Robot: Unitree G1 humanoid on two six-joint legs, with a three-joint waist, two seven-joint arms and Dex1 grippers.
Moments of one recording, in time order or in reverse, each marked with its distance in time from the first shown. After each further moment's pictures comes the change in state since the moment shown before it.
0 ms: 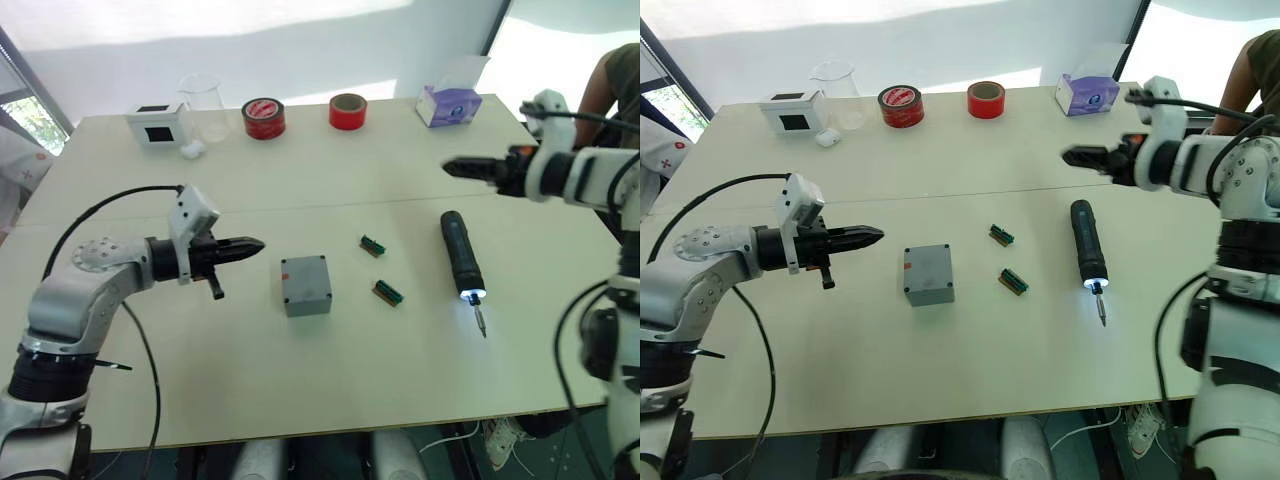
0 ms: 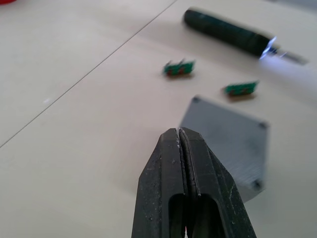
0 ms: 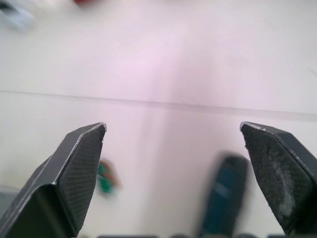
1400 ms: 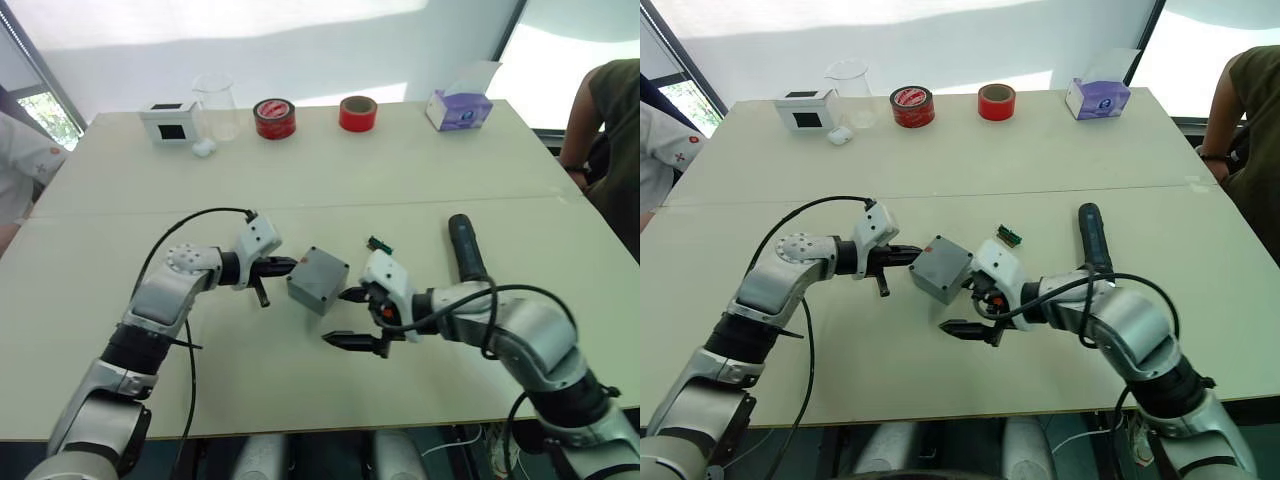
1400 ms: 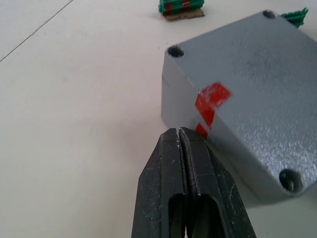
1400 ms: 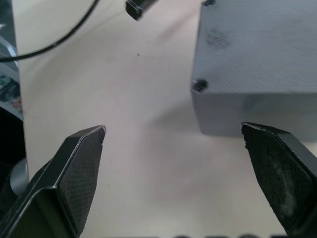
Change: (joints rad) left arm -0.146 -0.195 -0.233 0.280 0.239 -0.179 -0.045; right arm 0.471 0.025 0.426 -0.597 -0.065 -0.224 0.183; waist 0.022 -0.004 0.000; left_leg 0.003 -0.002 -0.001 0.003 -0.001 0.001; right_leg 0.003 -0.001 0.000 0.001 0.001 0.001
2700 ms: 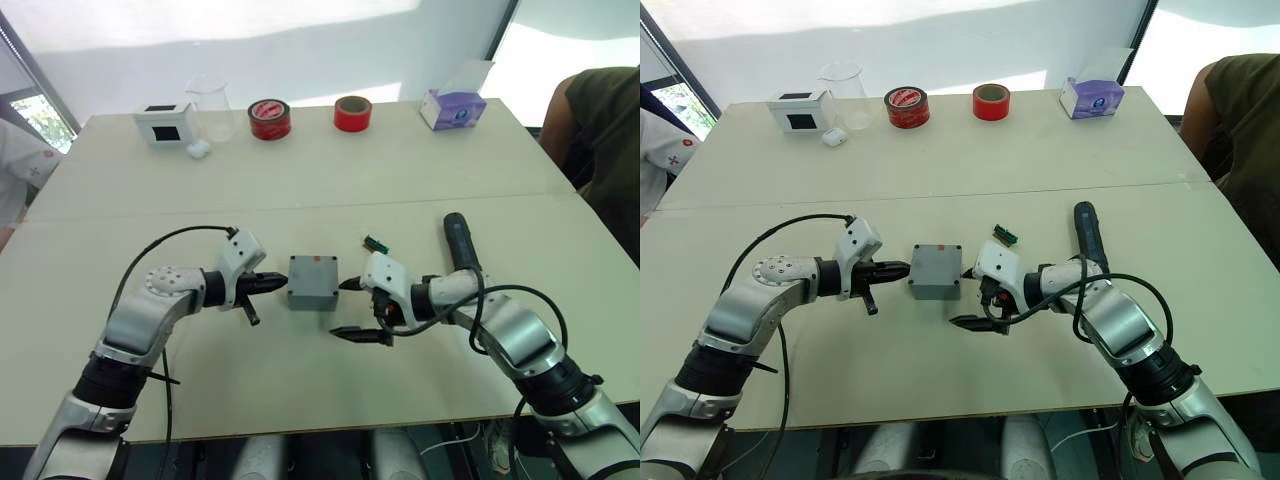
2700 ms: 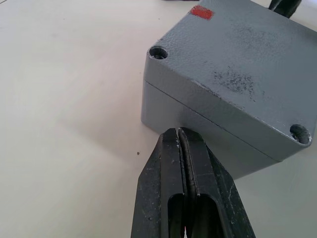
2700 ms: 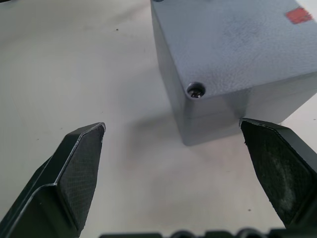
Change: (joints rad) left arm 0.151 0.003 0.061 -0.210 -0.112 0.165 0.062; right arm -0.001 0.071 0.143 0.228 -0.309 -0.403 0.212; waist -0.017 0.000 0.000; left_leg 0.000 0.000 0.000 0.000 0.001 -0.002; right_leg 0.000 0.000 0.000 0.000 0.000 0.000
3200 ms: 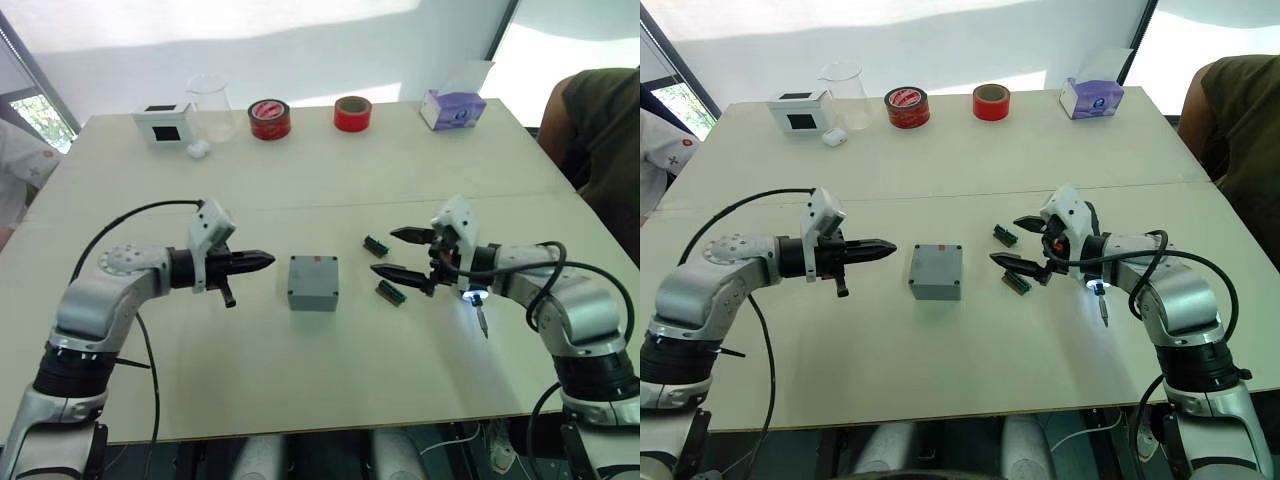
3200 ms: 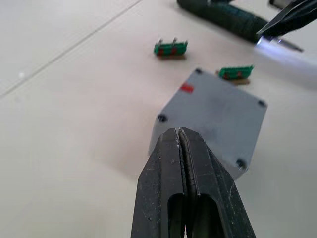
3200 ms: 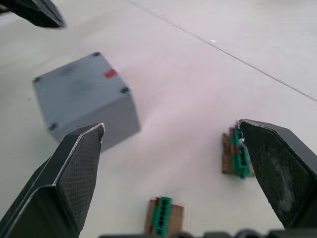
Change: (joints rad) left arm -0.069 0.100 0.162 -0.075 -0.195 0.116 -0.097; right arm -0.007 -0.006 -0.350 0.188 0.120 -0.018 -0.051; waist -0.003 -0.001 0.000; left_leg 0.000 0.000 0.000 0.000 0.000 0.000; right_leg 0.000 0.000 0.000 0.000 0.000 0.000
